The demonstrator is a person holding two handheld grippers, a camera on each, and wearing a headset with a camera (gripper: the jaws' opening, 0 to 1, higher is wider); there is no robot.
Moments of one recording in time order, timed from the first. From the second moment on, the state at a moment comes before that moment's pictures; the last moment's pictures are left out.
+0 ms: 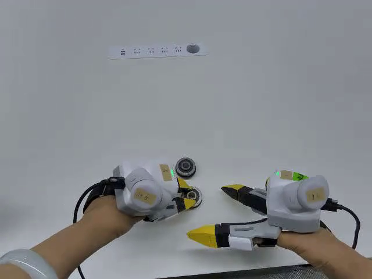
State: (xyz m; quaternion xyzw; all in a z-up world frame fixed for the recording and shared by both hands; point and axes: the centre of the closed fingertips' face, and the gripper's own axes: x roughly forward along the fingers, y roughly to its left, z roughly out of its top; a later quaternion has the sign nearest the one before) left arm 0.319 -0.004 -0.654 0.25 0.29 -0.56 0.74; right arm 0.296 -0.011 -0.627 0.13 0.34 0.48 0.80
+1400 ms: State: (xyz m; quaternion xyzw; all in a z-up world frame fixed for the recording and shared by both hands) left arm 0.318 -0.004 -0.654 0.24 0.28 -0.57 0.74; right arm 0.304 0.019 -0.626 0.26 0.40 0.48 0.74
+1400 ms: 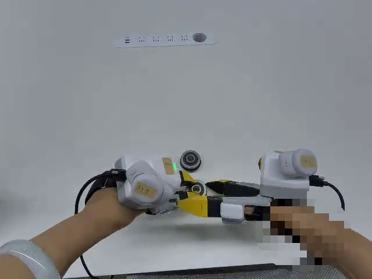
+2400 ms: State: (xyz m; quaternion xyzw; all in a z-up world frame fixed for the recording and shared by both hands) left arm 0.318 -0.004 -0.654 0.24 0.28 -0.56 0.74; right arm 0.294 0.013 -0.619 0.28 0.40 0.49 0.72
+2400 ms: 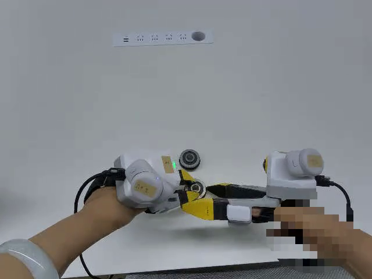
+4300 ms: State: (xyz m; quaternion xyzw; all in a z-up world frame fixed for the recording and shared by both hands) left arm 0.318 -0.004 -0.654 0.24 0.28 -0.56 0.74; right arm 0.314 -0.013 -0.656 0.25 0.44 0.40 0.76
